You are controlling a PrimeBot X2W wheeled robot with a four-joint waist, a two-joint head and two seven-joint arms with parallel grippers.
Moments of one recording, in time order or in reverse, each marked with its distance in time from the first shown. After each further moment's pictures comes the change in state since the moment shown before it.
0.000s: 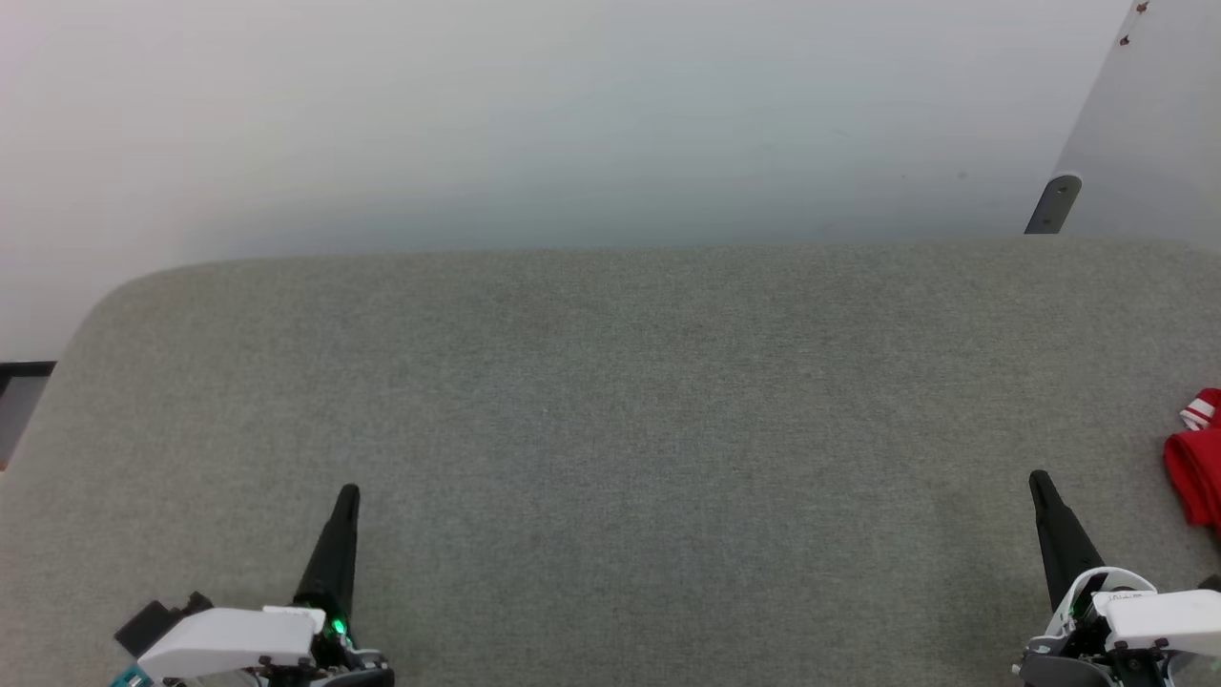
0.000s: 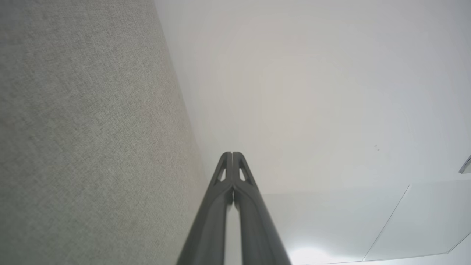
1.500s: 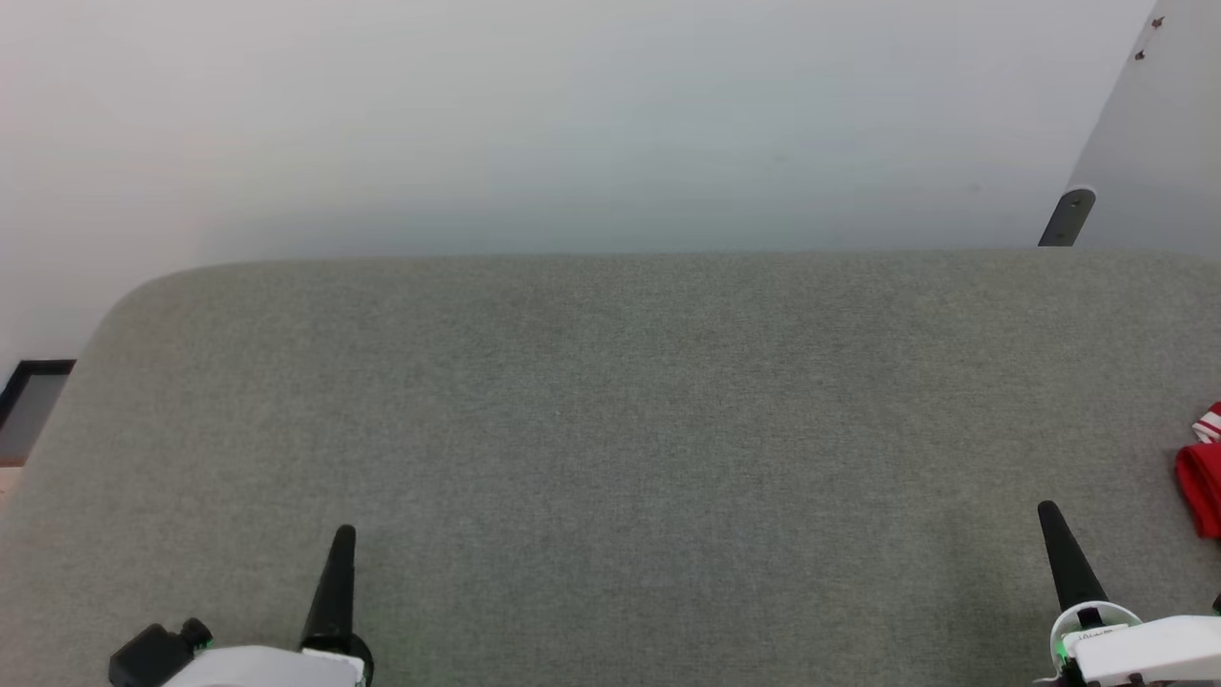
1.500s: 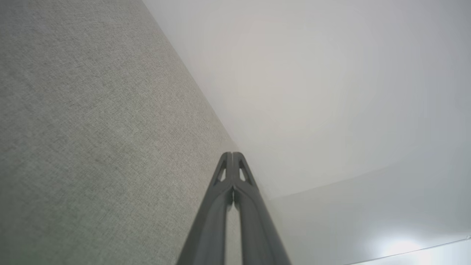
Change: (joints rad) left arm 0.085 0.004 -0.026 -0.042 0.363 0.000 -0.107; right arm 0.074 -0.031 0.028 -0.055 -0.336 0.000 -0.065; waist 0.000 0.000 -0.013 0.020
